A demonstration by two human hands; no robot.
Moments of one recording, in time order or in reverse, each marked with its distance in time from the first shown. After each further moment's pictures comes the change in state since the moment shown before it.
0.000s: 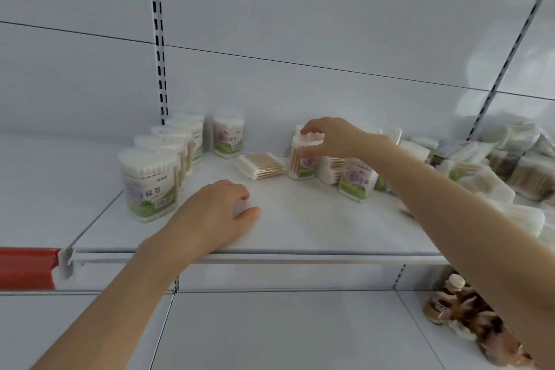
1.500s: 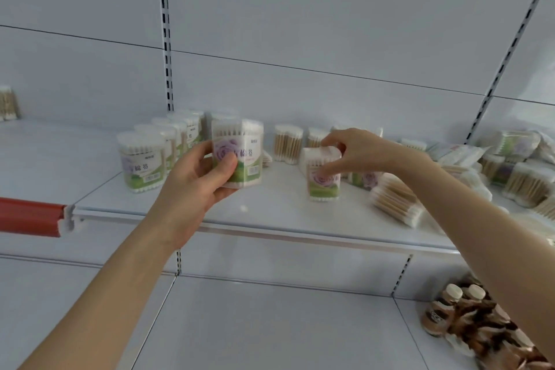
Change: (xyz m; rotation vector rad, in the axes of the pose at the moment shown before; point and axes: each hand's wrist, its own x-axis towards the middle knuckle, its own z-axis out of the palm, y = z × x) left_hand -0.037 0.066 -0.003 -1.337 0.404 -0.052; right_hand -0.089 0.028 -0.029 0.112 -0.078 -0.032
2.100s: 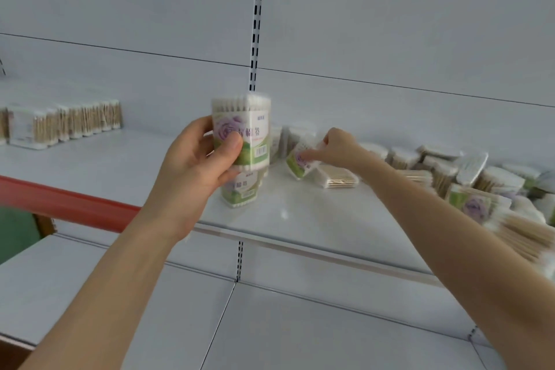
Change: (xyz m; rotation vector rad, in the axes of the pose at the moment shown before) left_hand 0.003 0.063 -0.094 0.125 0.156 0.154; right_hand 0.126 -0.117 0.058 0.315 0.110 0.019
